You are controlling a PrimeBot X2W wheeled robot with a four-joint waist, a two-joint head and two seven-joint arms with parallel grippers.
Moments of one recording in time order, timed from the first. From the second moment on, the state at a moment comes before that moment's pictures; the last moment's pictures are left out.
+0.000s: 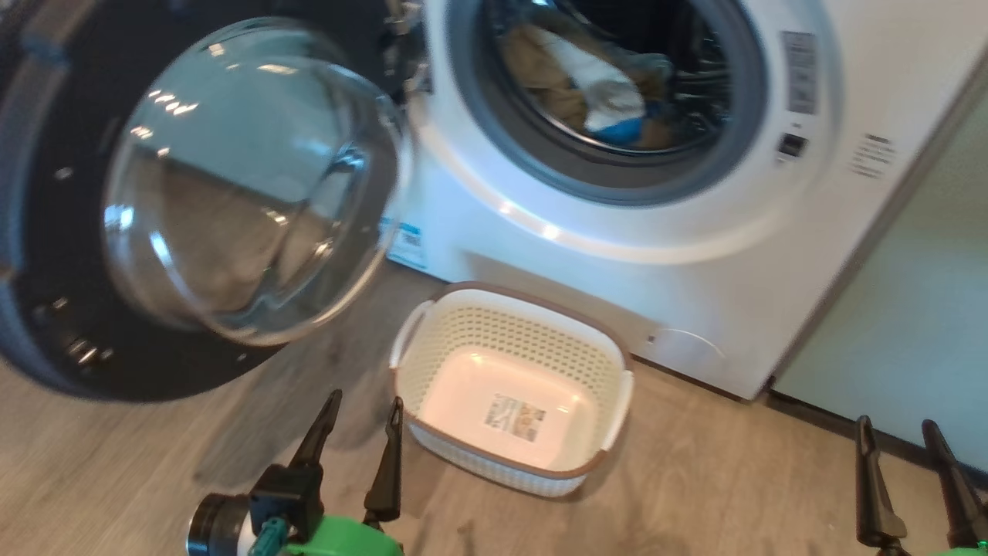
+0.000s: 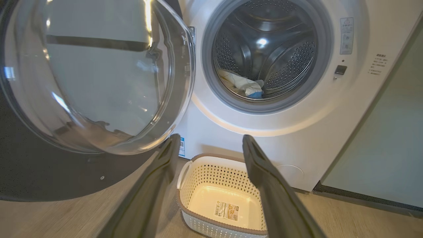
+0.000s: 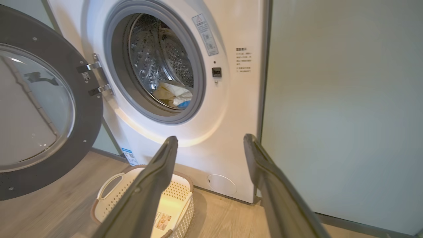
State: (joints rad) left arm -0.04 0.31 -0.55 0.03 -0.43 0.25 -0.25; right arm 0.22 -0.03 -0.07 -0.09 0.18 0.13 -0.15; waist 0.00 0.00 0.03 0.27
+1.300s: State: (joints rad) left arm -0.02 0.17 -0.36 -0.13 -0.54 0.19 -0.25; right arm 0.22 -0.03 -0.04 -0.11 0.17 0.13 -0.13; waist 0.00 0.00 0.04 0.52
